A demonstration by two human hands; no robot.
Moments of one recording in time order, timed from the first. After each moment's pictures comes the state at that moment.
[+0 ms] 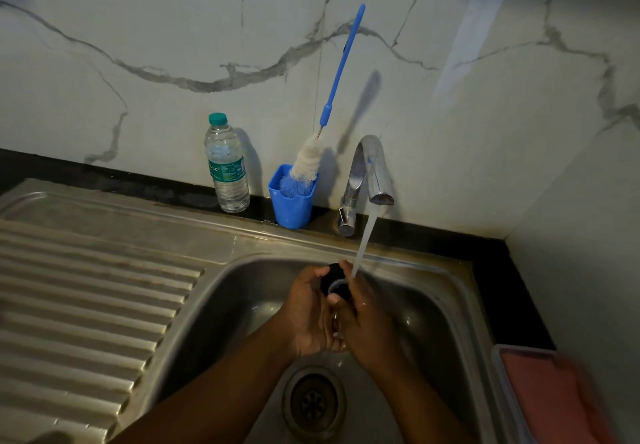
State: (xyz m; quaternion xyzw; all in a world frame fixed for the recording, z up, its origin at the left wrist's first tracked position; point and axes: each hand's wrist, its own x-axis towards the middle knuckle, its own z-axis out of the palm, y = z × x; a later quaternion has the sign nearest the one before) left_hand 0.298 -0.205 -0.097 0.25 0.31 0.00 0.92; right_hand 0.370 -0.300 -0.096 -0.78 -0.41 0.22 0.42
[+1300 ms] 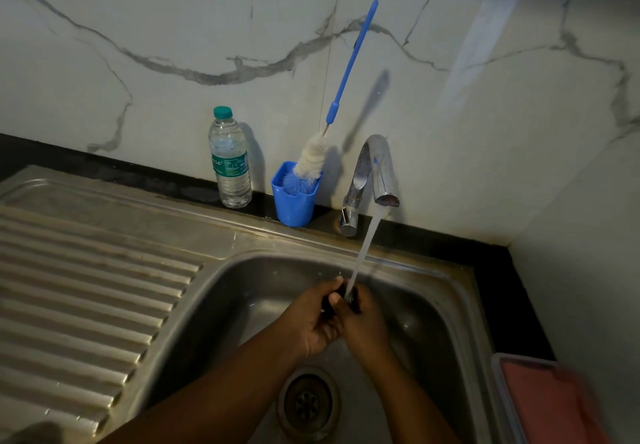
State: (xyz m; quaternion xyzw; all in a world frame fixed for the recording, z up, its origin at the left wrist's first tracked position) left_hand 0.308 -0.216 -0.105 0.19 0.39 0.14 0.89; right_hand 0.374 -0.284 -0.116 -0.74 -0.21 0.34 0.55
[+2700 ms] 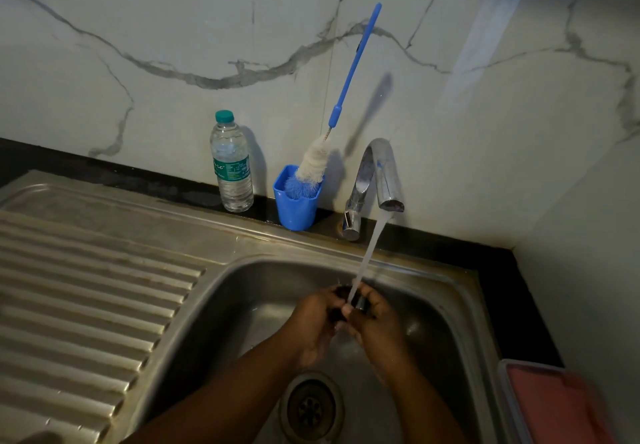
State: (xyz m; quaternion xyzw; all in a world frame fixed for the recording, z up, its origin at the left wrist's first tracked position) left_hand 0.307 -0.212 -0.115 0.38 0.33 0.13 0.85; right_hand 0.388 -0.291 -0.123 -0.69 -0.16 0.38 0.60
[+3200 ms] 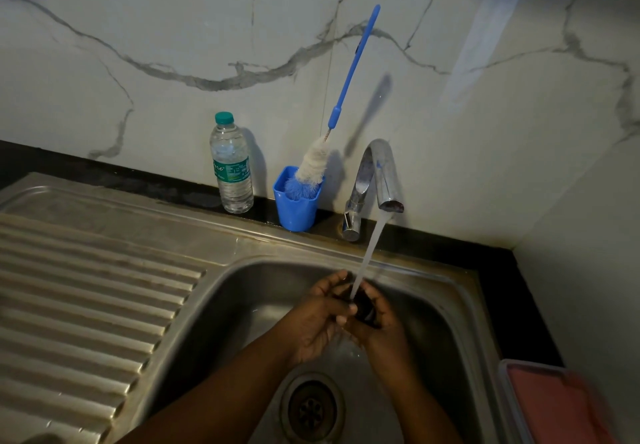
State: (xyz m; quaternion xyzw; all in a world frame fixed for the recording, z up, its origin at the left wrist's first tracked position) left_hand 0.306 -0.203 -0.115 0.30 0.26 0.13 0.91; right_hand 0.386 -0.301 -0.131 -0.66 -0.21 0.33 0.63
